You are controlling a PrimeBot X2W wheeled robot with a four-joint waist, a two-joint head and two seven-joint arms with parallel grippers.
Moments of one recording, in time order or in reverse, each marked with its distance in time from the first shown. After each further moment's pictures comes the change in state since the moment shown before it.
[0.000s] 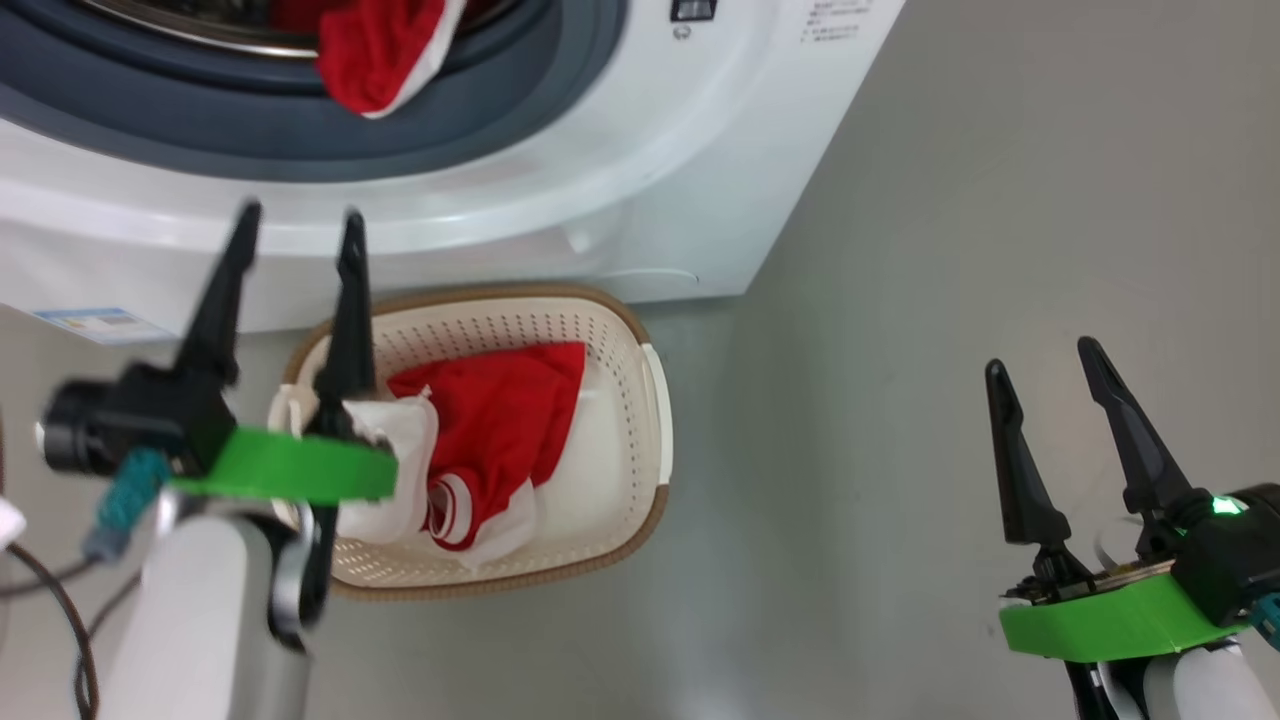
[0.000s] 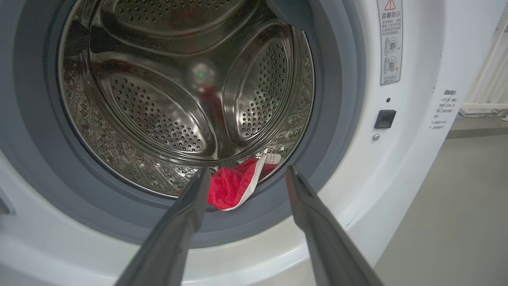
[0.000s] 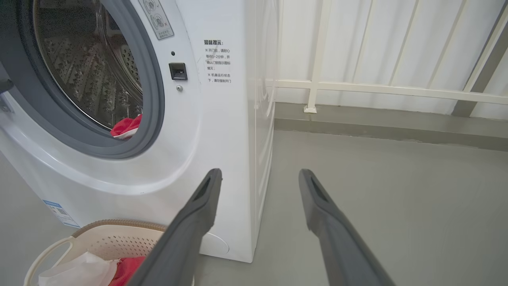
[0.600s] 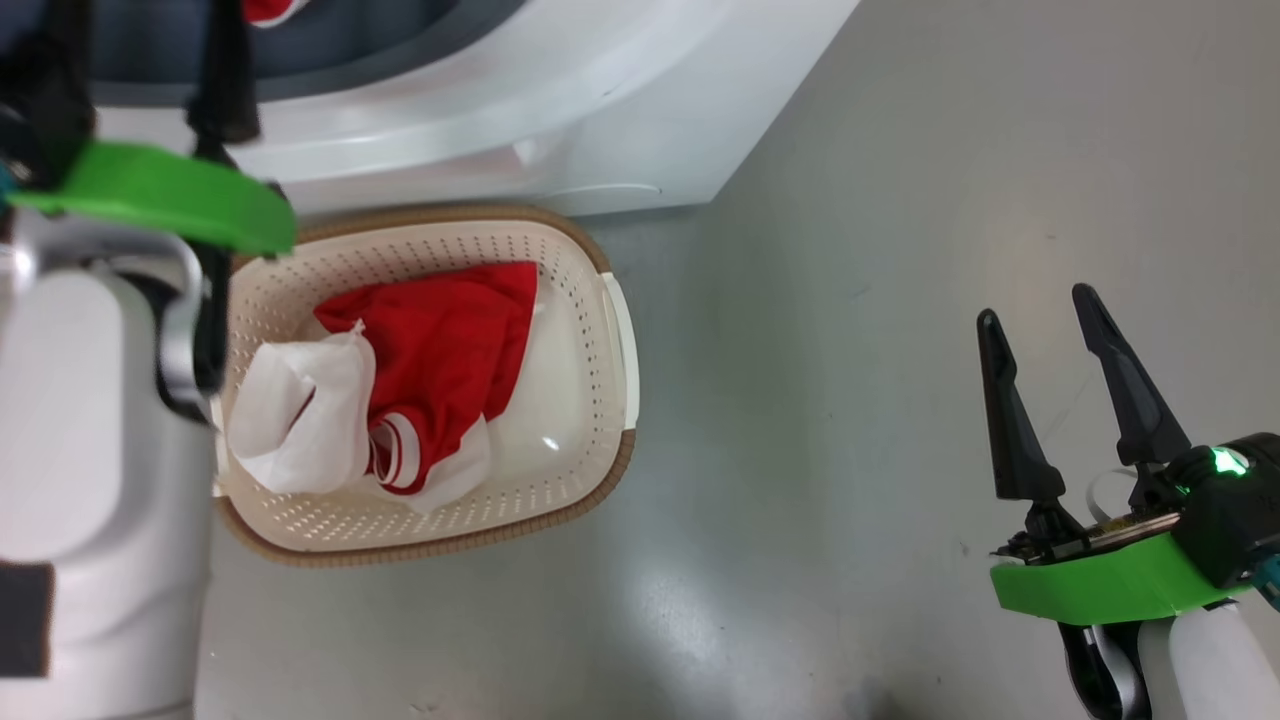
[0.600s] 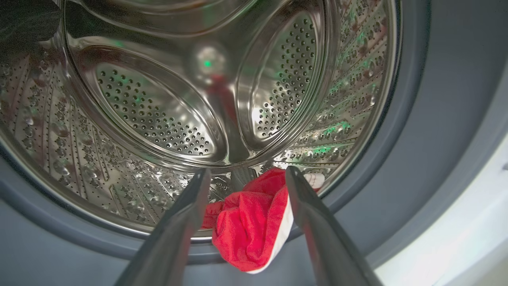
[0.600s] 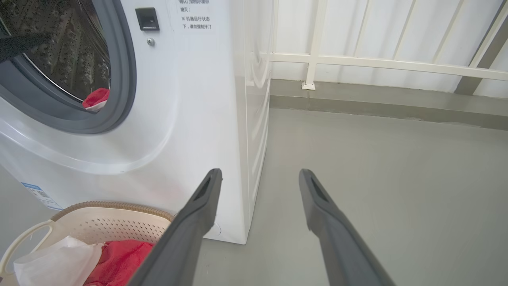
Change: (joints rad) left arm -0.388 0.048 0.024 0.191 0.005 0.018 0.101; right arm -0.070 -0.001 0.020 -0.002 0.008 0.000 0.000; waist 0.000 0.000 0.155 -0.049
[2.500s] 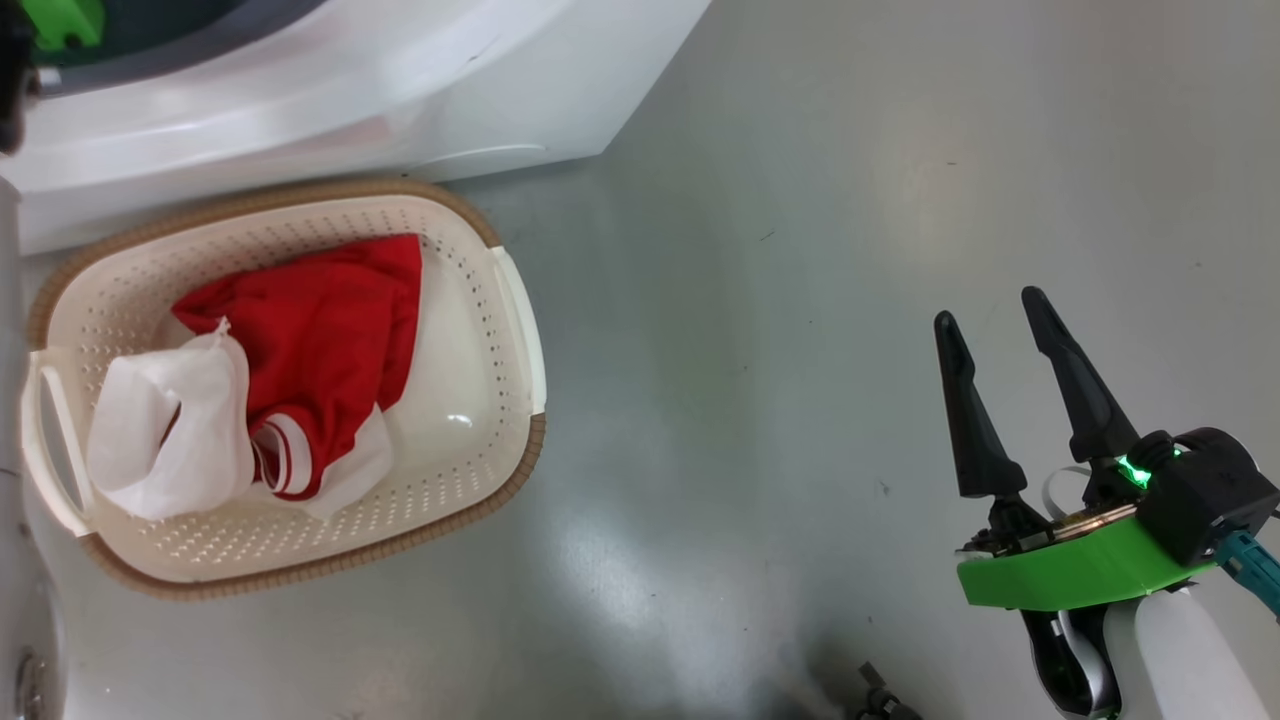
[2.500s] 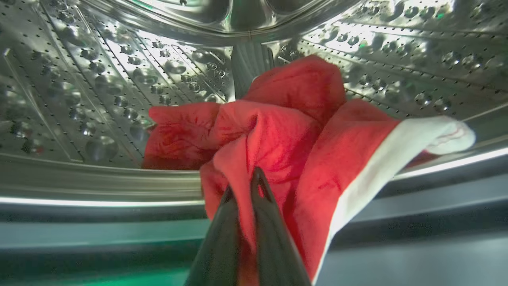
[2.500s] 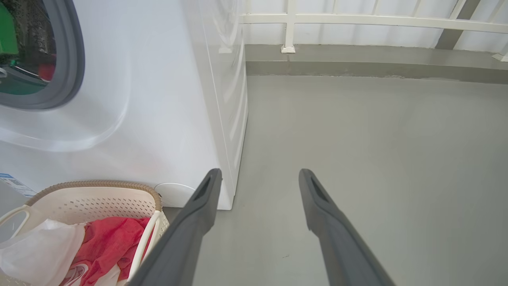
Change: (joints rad) left arm -0.541 0.096 -0.018 0.675 -0.109 -0.008 0.406; right arm -0.046 0.001 0.058 0.072 0.082 0.000 0.000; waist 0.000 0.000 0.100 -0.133
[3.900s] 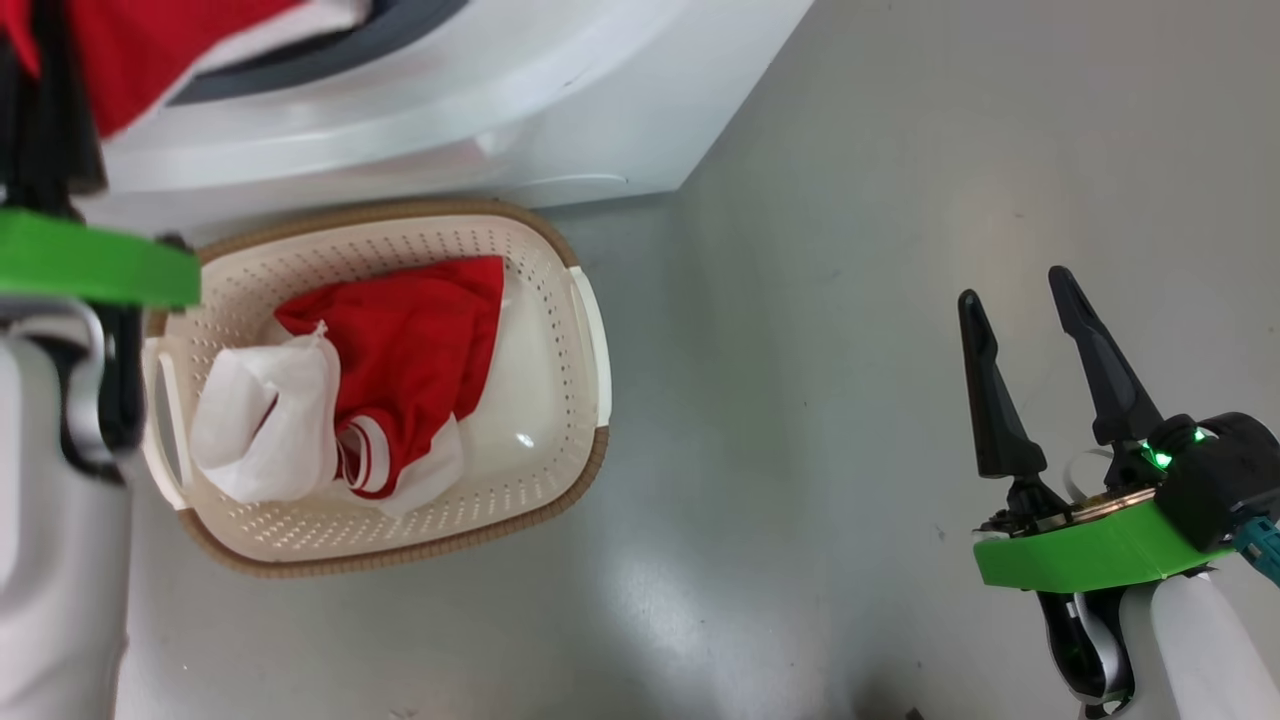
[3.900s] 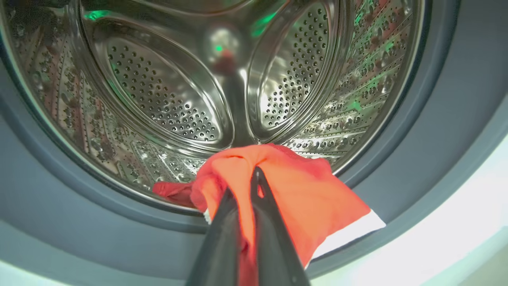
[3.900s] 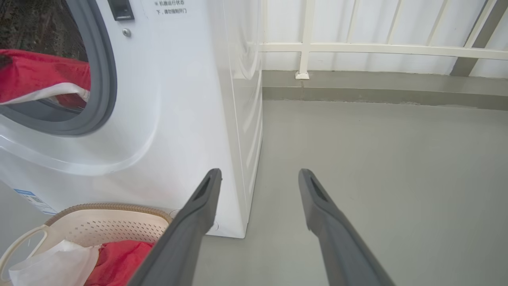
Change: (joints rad) left arm 0.587 0.041 0.016 -0.669 -0.050 0.001 -0.486; right arm -0.022 -0.001 -0.033 0.003 -0.024 0.000 0.000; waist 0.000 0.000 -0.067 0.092
